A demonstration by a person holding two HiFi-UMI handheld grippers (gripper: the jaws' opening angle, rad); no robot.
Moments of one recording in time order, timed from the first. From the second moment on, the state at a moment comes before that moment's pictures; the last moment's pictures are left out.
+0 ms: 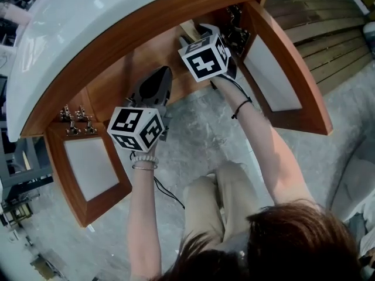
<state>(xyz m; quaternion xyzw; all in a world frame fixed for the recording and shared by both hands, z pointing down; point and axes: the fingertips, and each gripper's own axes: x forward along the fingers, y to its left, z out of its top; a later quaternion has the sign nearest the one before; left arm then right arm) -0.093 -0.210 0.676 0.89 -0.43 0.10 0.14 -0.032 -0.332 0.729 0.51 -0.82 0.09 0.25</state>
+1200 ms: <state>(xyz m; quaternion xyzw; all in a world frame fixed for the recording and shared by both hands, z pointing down) -0.044 -0.118 0.505 0.88 -0.42 0.08 0.22 -0.008 -0.185 0.531 0.47 -0.85 0.18 0.17</state>
